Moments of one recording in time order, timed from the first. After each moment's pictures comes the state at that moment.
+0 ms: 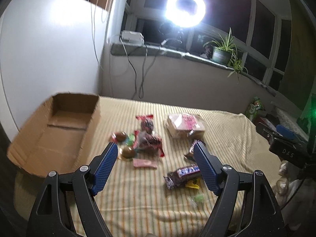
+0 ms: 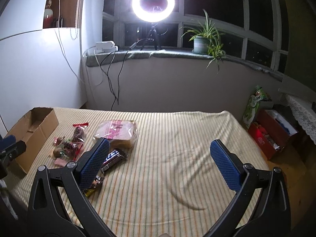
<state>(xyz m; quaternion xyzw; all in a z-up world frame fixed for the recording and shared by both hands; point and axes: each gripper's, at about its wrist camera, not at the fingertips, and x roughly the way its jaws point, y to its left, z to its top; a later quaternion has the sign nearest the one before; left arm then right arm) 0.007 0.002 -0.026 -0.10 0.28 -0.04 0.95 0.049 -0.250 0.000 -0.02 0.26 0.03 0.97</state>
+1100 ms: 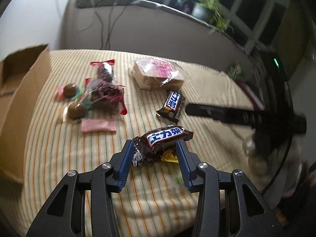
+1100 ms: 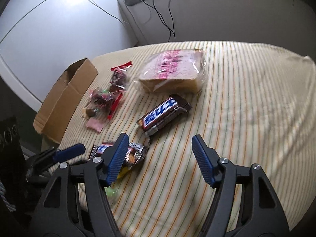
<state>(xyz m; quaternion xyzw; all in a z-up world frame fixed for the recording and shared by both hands) 0.052 -0.035 -0.089 -0.09 0.42 -0.15 0.89 0.141 -0.215 -0.095 0.06 0.49 0.26 0.83</state>
